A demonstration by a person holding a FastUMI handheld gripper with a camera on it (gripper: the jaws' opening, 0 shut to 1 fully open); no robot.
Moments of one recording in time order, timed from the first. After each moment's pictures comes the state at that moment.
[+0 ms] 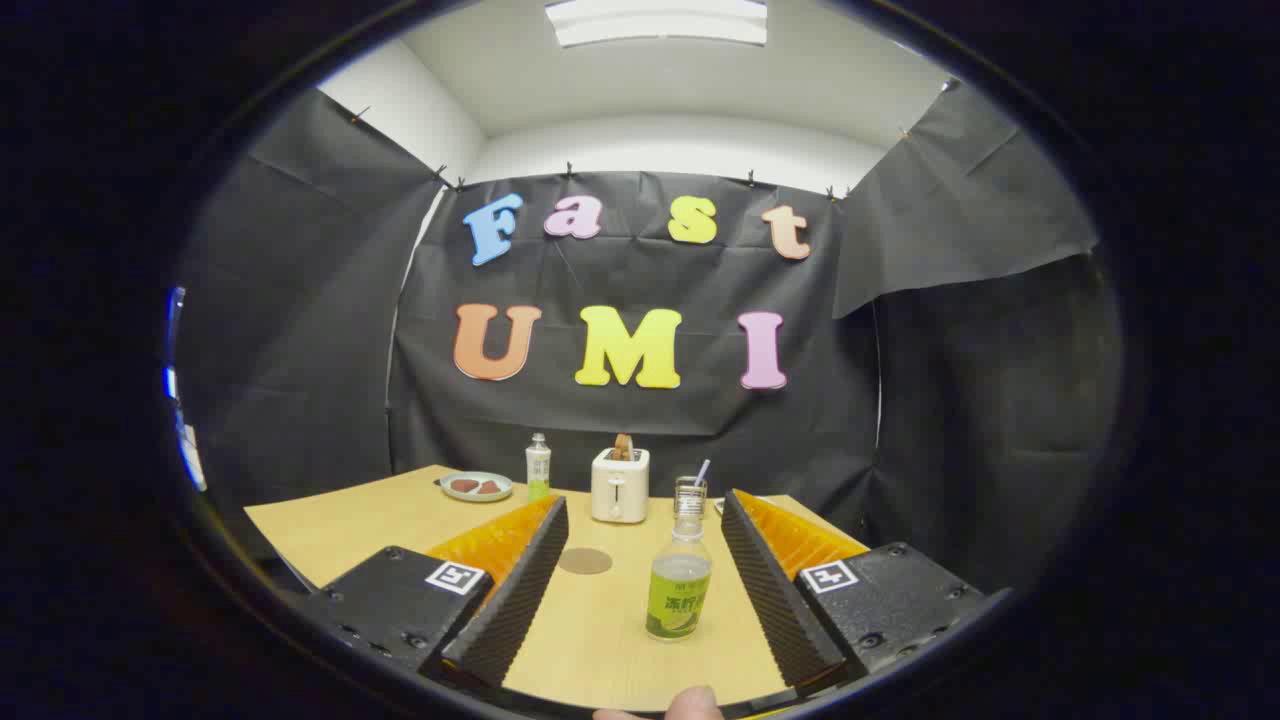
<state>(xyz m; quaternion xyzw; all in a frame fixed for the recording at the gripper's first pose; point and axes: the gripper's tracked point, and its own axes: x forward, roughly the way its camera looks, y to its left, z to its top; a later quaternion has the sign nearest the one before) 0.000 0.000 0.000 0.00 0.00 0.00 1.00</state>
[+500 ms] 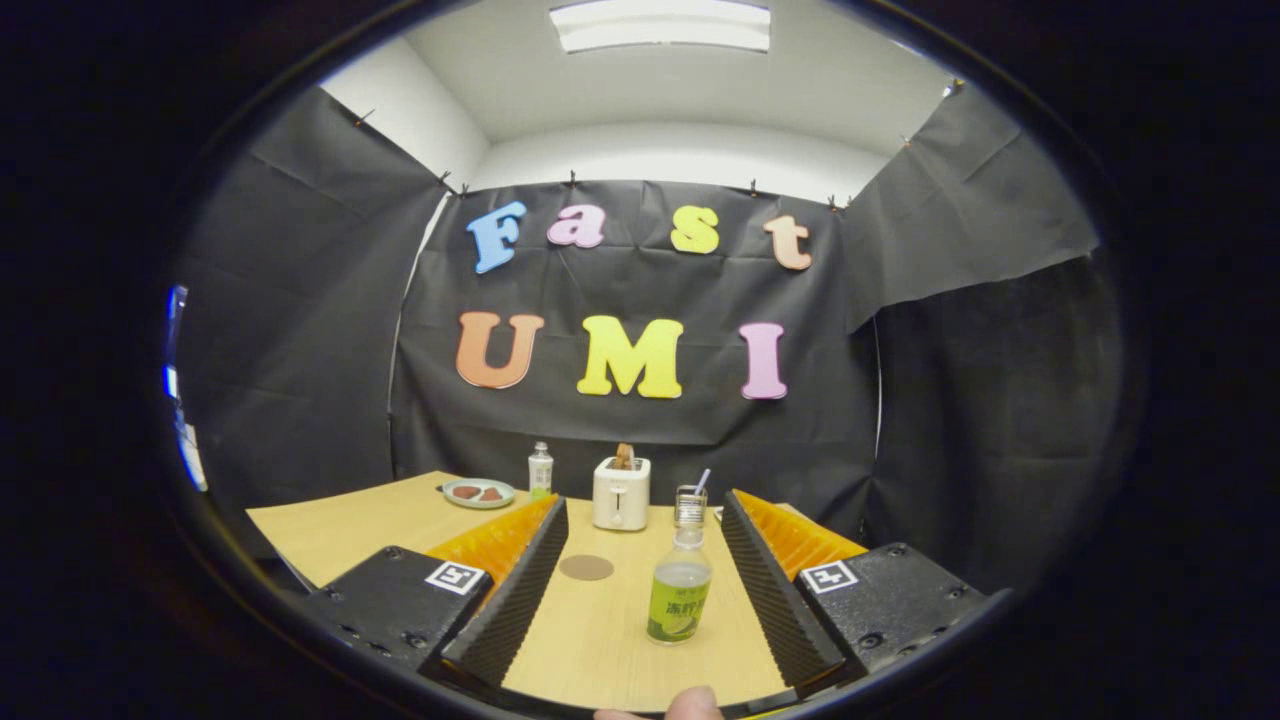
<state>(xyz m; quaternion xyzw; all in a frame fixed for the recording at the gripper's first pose) -0.008 0.002 0.007 0.00 -0.01 0.00 1.00</state>
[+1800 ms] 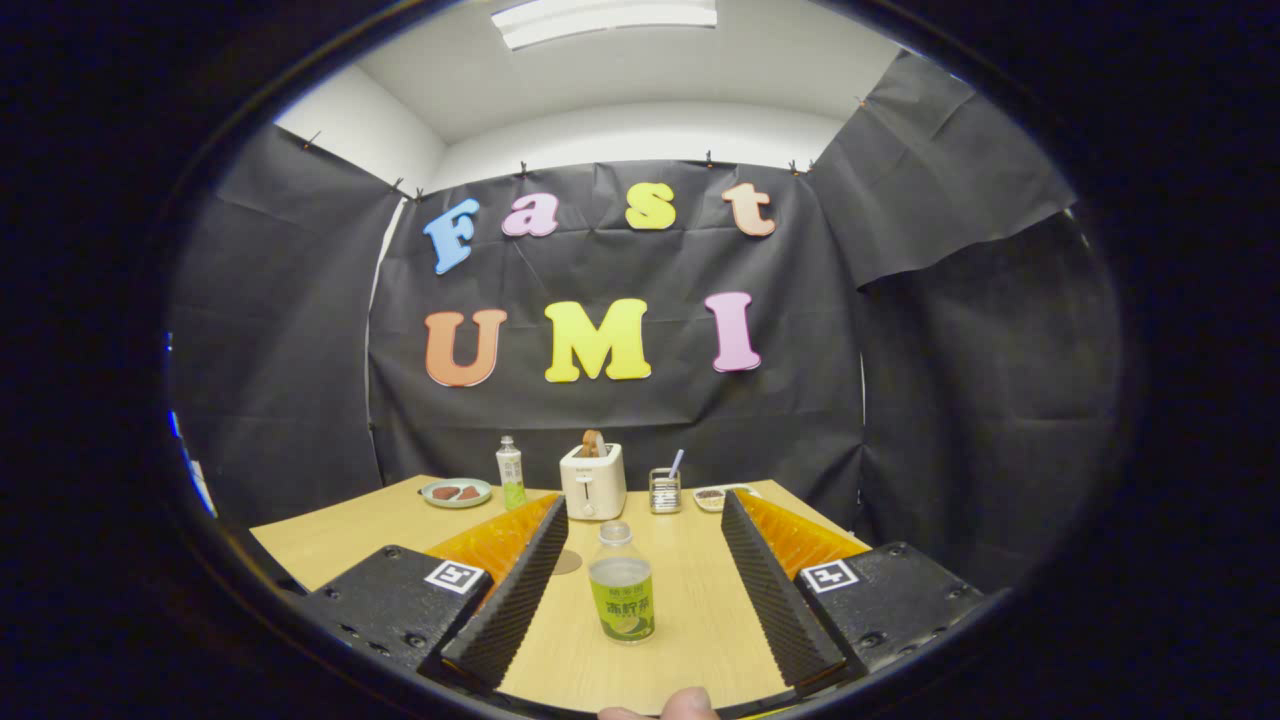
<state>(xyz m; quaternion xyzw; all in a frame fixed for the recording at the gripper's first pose) 0.017 -0.082 0.002 0.06 0.02 -0.01 1.00</state>
